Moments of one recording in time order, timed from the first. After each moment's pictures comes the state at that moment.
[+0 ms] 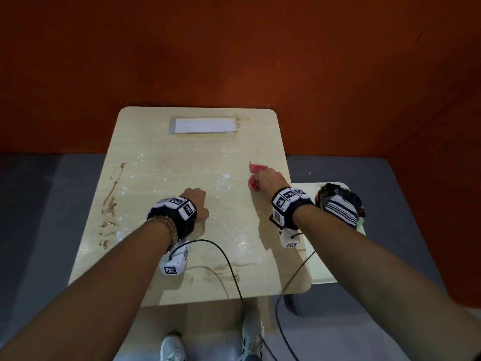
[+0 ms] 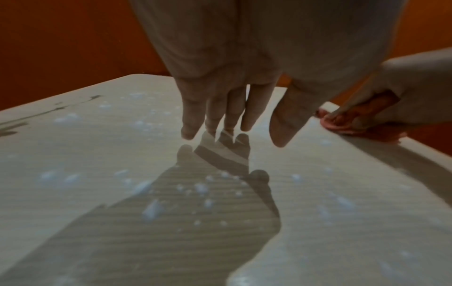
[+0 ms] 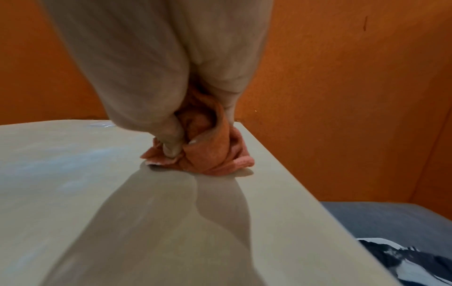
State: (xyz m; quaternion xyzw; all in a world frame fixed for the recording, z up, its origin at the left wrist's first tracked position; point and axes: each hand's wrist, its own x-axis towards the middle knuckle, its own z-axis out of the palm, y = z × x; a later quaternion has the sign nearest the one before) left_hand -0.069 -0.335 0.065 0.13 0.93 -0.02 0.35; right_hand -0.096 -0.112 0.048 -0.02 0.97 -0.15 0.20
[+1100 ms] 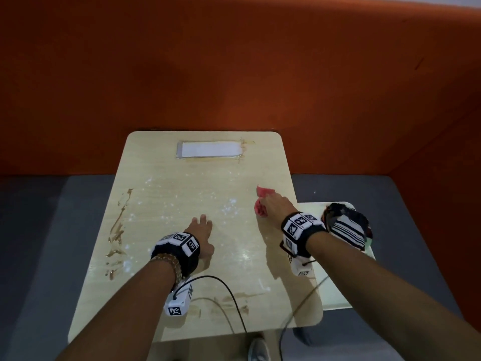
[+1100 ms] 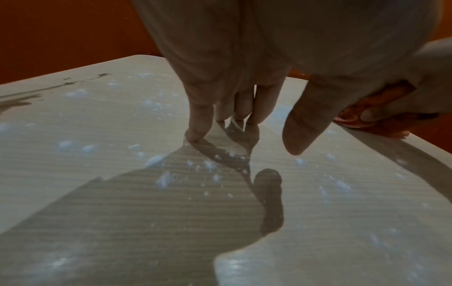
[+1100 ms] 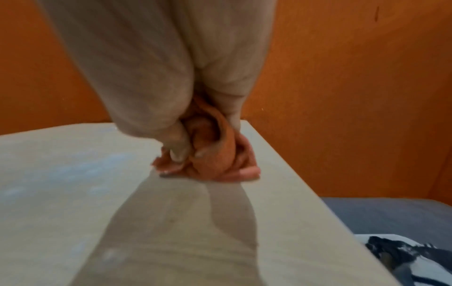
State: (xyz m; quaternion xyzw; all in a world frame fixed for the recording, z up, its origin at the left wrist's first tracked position) left_hand -0.067 -0.349 0.043 0.13 0.90 0.01 0.42; right_hand -0.103 -0.112 0.042 -0.07 0.96 -0.04 0.25
